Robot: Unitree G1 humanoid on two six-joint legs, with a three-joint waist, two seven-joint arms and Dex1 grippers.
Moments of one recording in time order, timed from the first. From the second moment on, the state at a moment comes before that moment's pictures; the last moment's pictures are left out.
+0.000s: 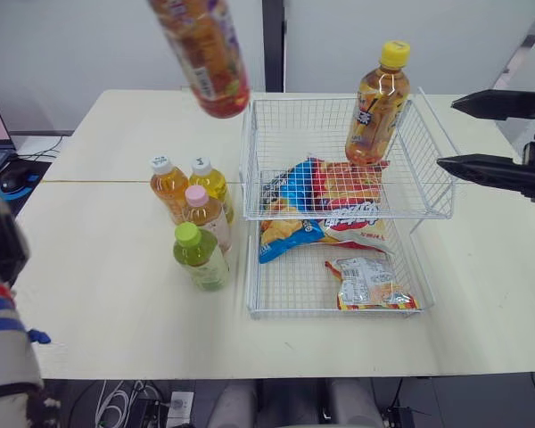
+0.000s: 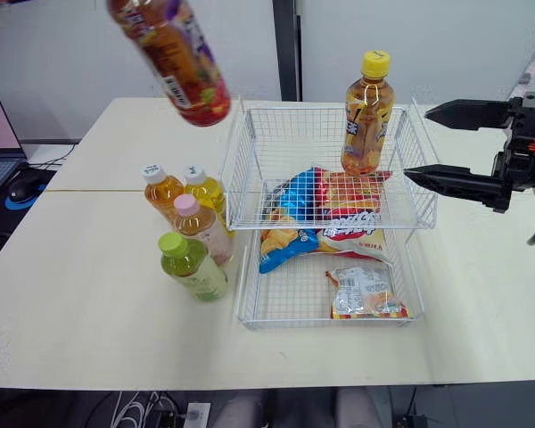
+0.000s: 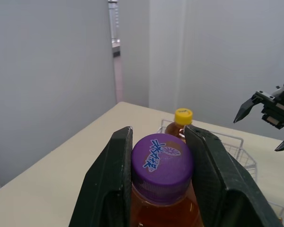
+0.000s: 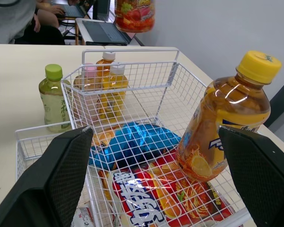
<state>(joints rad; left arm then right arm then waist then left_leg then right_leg) -1.69 0.93 -0.08 0.54 -0.67 0.97 -1.16 -0.67 -1.12 -0.39 -0.29 0.82 0.85 1.12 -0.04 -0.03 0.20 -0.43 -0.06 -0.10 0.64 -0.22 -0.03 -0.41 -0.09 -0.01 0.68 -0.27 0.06</state>
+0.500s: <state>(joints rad) -1.73 0.49 -0.13 0.90 -0.39 0.60 -1.28 -0.50 -1.14 -0.60 -0.40 0.90 0.92 0.97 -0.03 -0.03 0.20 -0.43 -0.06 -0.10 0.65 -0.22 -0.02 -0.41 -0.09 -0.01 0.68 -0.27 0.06</state>
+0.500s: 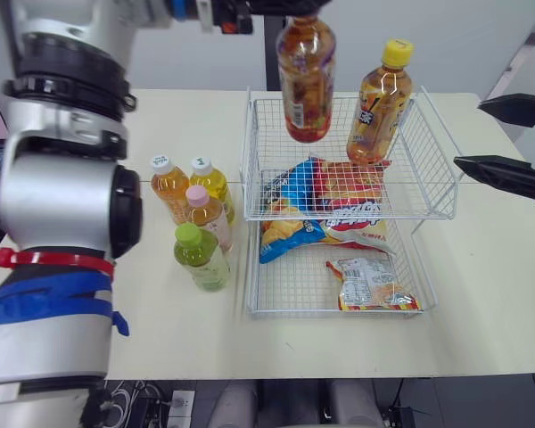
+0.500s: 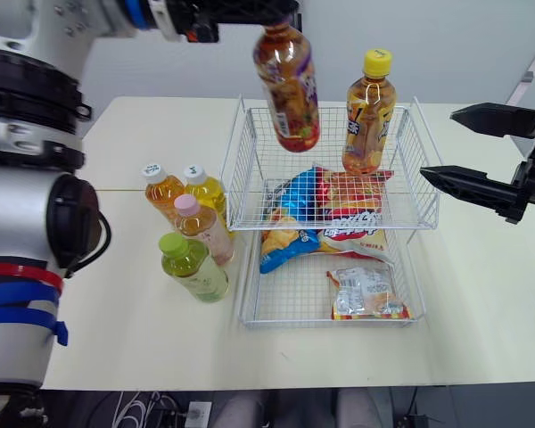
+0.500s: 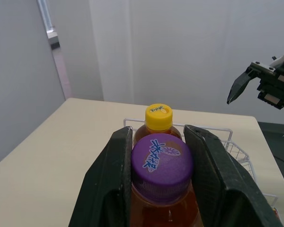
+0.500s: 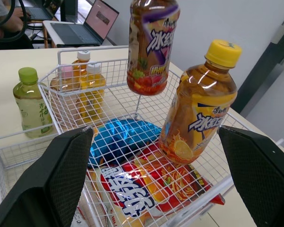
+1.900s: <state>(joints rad) -1.77 0.53 0.00 0.95 -0.24 0.53 -1.33 -0.41 -1.18 -0.68 -0.43 0.96 0.91 0.92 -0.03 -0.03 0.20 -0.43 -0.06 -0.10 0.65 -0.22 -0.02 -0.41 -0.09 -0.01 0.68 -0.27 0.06</state>
